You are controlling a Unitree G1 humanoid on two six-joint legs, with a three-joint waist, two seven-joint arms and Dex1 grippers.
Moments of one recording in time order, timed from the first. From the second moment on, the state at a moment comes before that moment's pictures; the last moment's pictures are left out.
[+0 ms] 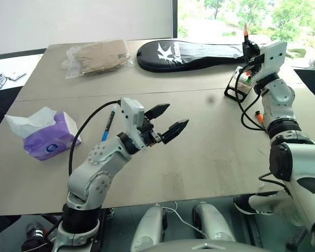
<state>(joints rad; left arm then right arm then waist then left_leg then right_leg) -0.22 0.40 0.00 -0.52 -0.69 0.55 -0.52 -1.15 -0.39 -0.21 1.24 0.05 -0.65 0.42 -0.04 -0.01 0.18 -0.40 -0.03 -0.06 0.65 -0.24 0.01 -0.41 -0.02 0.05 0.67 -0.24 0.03</state>
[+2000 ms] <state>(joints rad) -0.34 0.51 -0.02 -0.34 -0.47 0.55 -0.62 -0.72 -0.24 0.03 -0.18 0.72 0.90 0.51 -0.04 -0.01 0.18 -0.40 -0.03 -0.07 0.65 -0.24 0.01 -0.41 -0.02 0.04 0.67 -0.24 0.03</state>
